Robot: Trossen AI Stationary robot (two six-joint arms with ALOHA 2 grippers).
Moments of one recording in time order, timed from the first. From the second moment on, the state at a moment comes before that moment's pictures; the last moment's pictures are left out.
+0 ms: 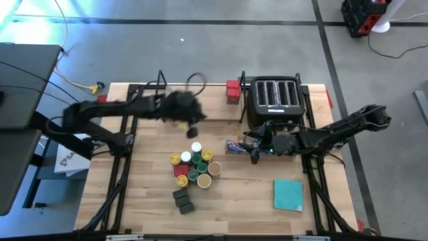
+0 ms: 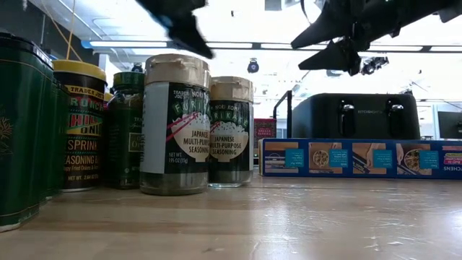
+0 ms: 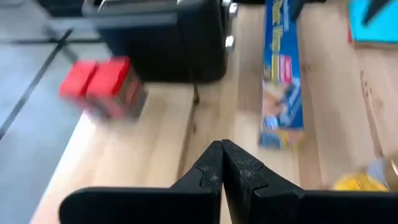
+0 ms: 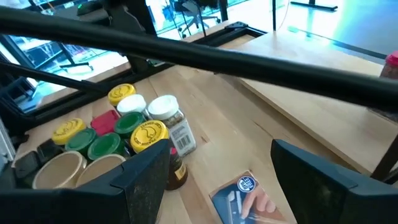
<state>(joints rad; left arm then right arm) 0.16 1.33 1.11 -0.45 -0.12 0.12 0.26 1.17 0.59 0.17 0.56 0.47</state>
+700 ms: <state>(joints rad) -0.28 0.88 0.67 -0.65 -0.09 -0.55 0.26 1.26 0.59 0.36 0.50 0.38</state>
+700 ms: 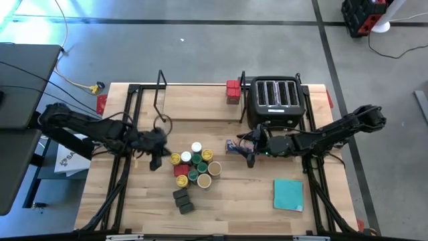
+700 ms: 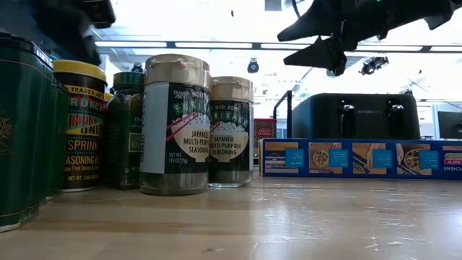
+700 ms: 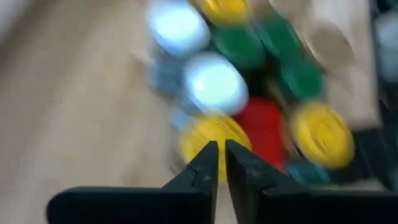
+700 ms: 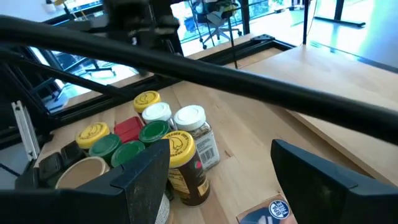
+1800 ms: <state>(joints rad) -0.66 1.35 0.65 -0.50 -0.48 -0.84 0.22 1.26 0.59 0.34 0.51 0.35</state>
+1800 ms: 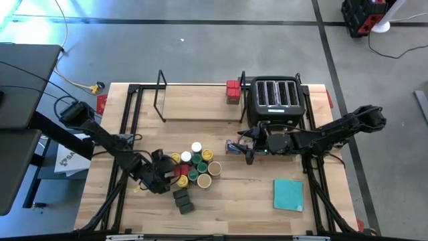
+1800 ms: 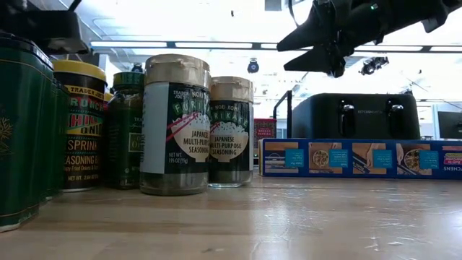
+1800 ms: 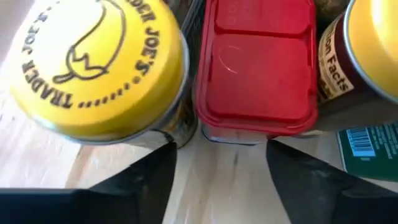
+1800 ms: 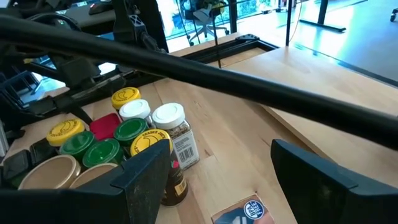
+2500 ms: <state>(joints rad) -0.57 1.35 0.65 -0.37 -0.59 -0.67 0.22 1.26 0.59 0.33 0.51 0.36</state>
